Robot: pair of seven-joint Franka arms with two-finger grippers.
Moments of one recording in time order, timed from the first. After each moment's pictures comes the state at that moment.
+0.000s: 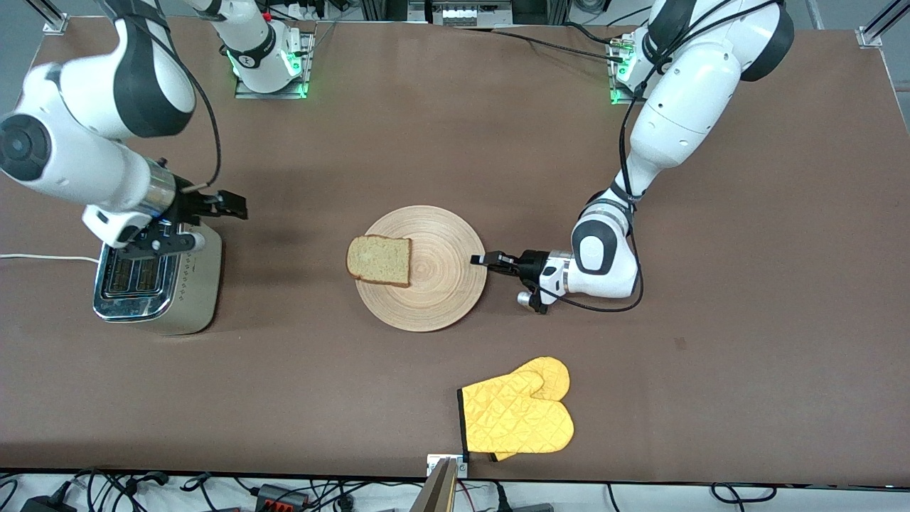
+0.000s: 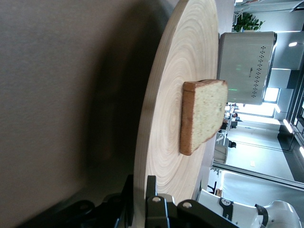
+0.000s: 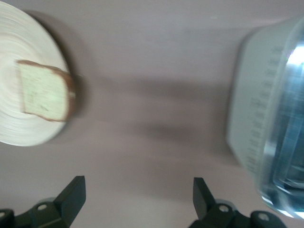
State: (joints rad) left arm -0.27 0.94 -0.17 -1.58 -1.35 2.08 0.74; right arm 0.19 0.19 -0.04 -1.83 0.18 1.86 -0.02
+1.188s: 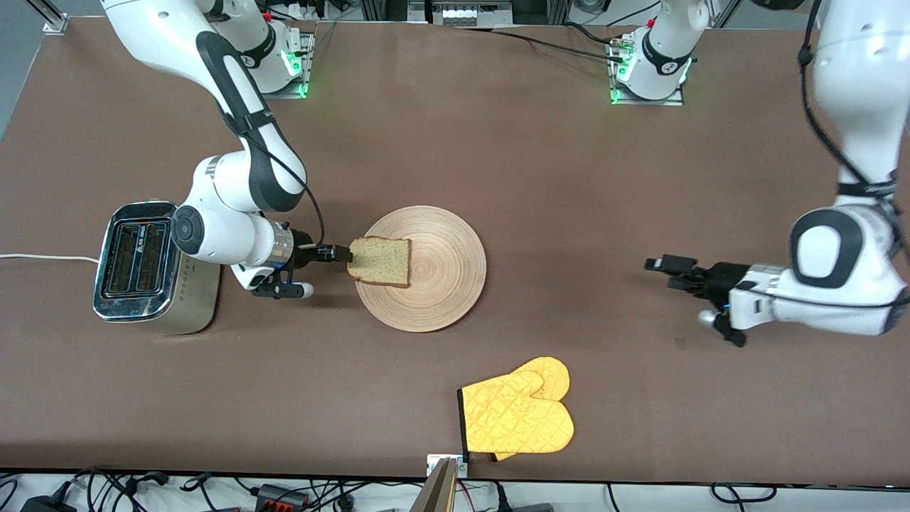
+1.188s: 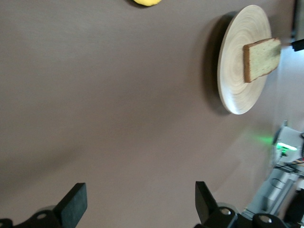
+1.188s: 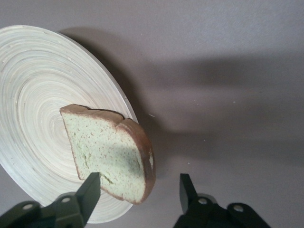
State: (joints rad) left arm 0.18 0.59 -0.15 -1.41 -0.44 1.59 0.49; right arm 0.35 0.50 -0.04 -1.83 0.53 2.20 0.05
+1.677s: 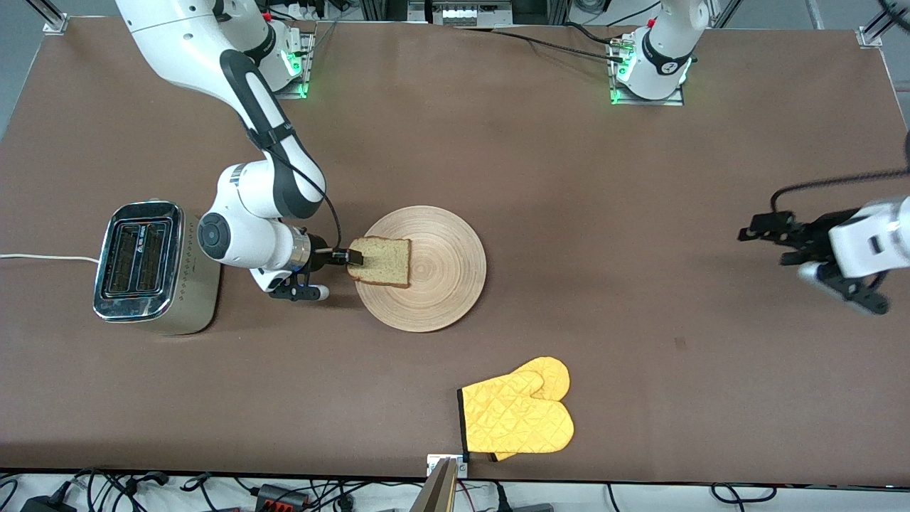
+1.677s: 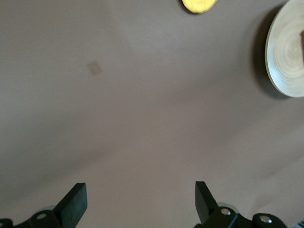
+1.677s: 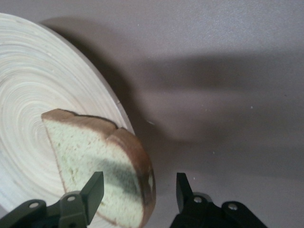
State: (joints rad) left arm 0.21 0.32 -0.14 -1.38 -0.15 1.52 0.44; right arm 0.39 0.56 -0.04 -1.83 0.54 2.28 0.05
